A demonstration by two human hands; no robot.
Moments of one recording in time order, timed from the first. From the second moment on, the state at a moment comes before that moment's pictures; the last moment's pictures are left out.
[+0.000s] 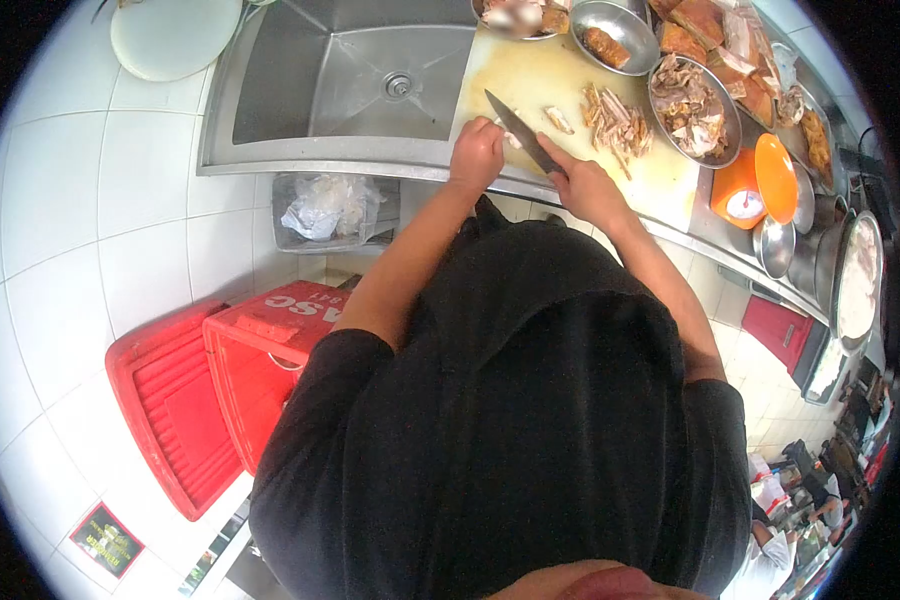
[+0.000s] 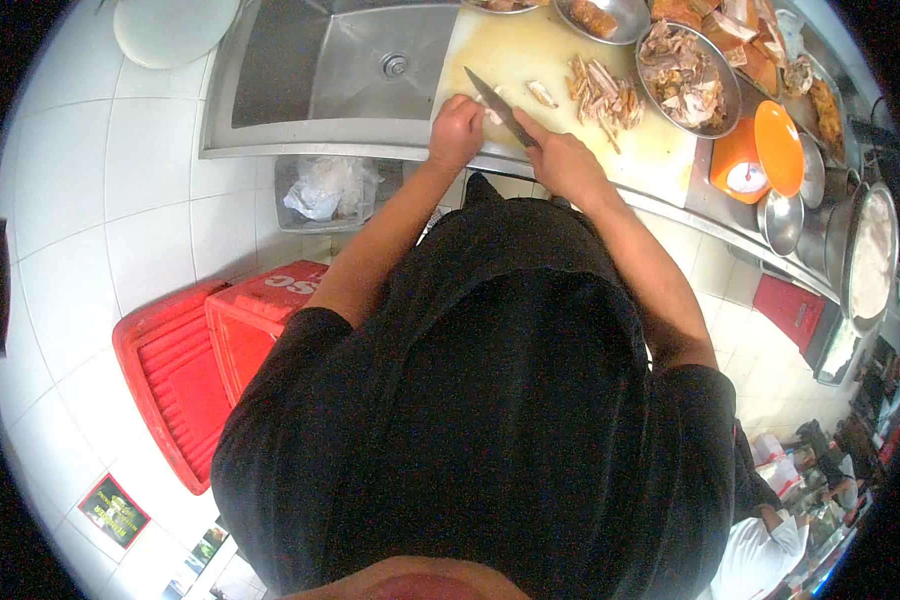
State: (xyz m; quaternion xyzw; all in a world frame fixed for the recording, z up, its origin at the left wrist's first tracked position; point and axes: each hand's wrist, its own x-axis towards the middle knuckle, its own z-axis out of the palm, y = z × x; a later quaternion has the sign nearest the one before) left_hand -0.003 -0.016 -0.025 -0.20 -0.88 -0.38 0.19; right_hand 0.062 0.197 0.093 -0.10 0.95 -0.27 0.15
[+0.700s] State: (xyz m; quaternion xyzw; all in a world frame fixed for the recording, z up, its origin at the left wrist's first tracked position) left_hand 0.001 0.015 0.043 -0.31 -0.86 -0.38 0.13; right_hand 0.088 0.222 0.098 -0.08 0.97 -0.21 0.10
